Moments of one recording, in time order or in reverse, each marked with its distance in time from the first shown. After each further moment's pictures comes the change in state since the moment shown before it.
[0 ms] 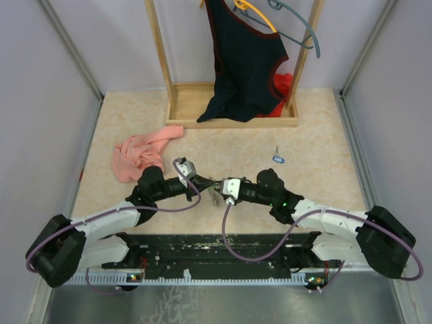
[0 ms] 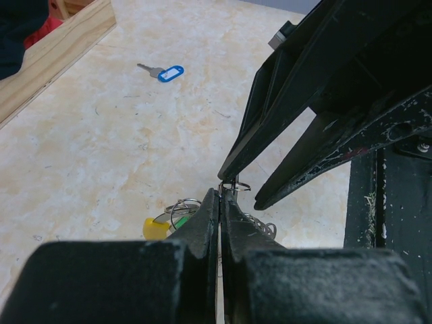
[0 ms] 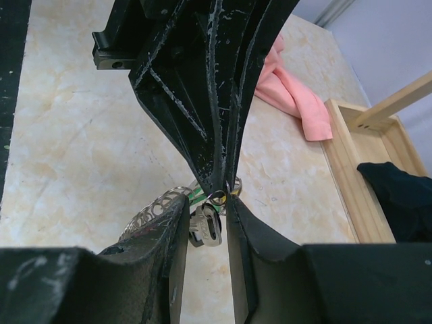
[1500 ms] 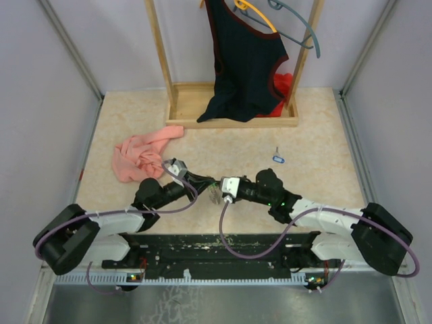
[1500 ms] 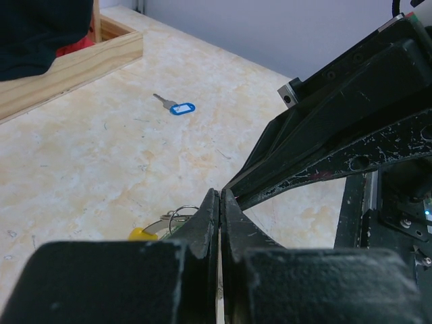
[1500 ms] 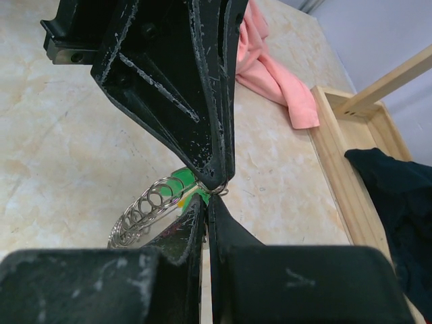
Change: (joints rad) left arm -0.048 0.089 -0.114 0.396 -0.185 -0.258; right arm -0.003 0.042 -0.008 0.057 0.056 -0.011
